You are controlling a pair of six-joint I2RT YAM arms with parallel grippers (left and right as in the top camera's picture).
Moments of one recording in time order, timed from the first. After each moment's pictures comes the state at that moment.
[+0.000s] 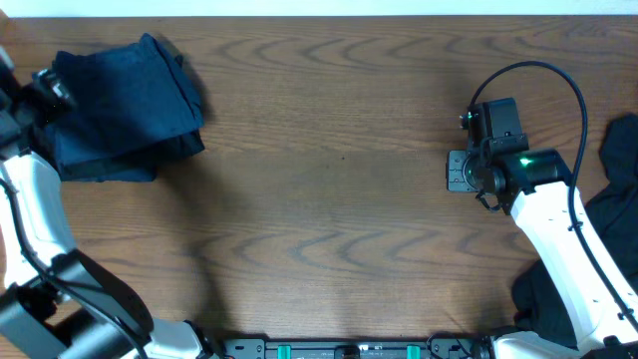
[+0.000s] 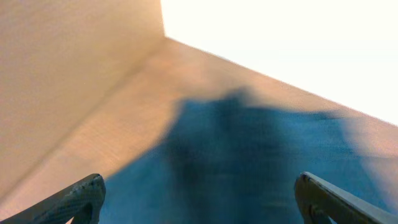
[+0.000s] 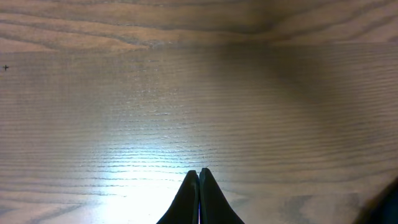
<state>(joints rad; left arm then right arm) 0.59 1.66 1.35 -0.22 0.16 0.00 0.20 1.38 1.09 -0.87 0.12 0.22</state>
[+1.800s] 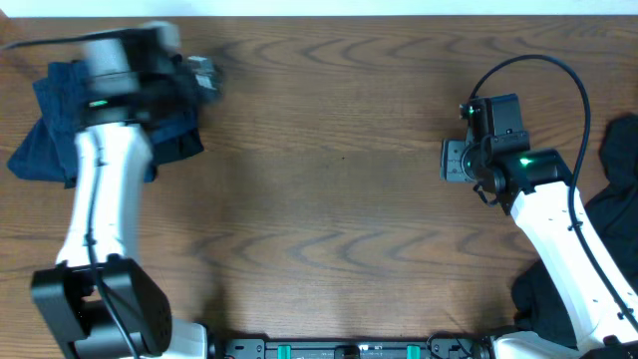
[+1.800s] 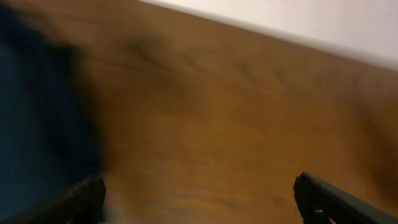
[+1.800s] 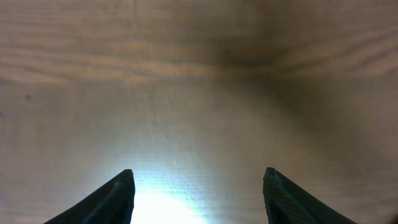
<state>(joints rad) 0.08 1.65 1.40 -0.57 0.35 -0.13 0.20 1.39 1.09 -0.75 0.11 0.22</state>
